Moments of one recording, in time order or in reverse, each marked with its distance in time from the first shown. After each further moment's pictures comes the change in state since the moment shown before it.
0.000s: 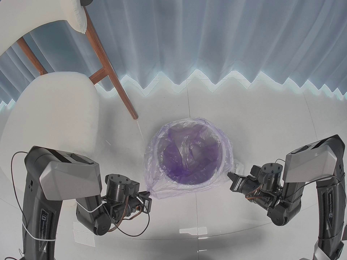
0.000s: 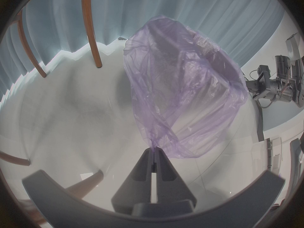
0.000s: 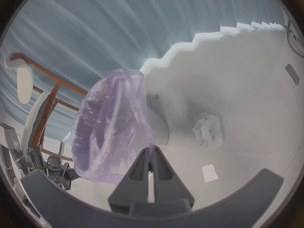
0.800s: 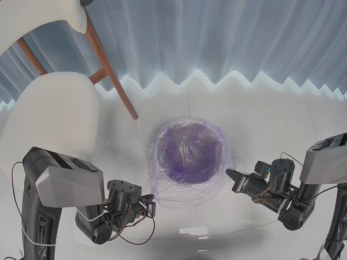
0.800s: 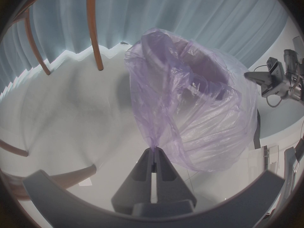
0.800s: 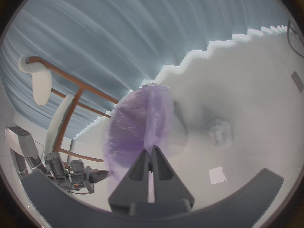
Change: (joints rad) left arm -0.079 -0.040 0.096 -0.091 0.071 -0.095; right arm 0.099 -0.232 0.139 0.029 0.000 0.012
